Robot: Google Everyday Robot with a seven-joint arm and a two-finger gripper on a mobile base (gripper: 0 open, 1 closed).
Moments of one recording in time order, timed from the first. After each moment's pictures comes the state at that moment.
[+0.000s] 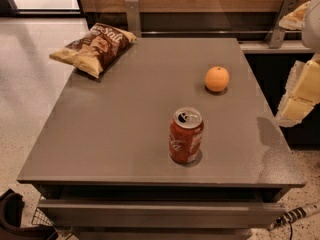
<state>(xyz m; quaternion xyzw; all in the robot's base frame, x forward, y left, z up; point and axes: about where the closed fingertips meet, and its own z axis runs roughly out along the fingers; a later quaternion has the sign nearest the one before) 0.436 -0.207 1.006 -0.60 0.77 -0.07 0.20</state>
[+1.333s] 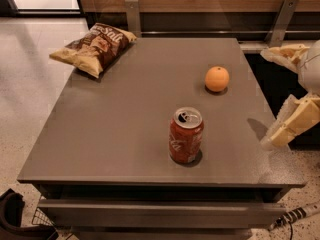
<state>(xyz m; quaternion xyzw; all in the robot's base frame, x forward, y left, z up) 0.430 -0.187 0.955 -0.61 0.71 0.09 0.34</state>
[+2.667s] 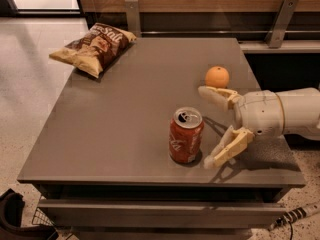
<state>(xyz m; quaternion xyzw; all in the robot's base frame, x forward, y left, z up) 0.435 -0.088 0.880 -0.55 0.58 0.39 0.46</state>
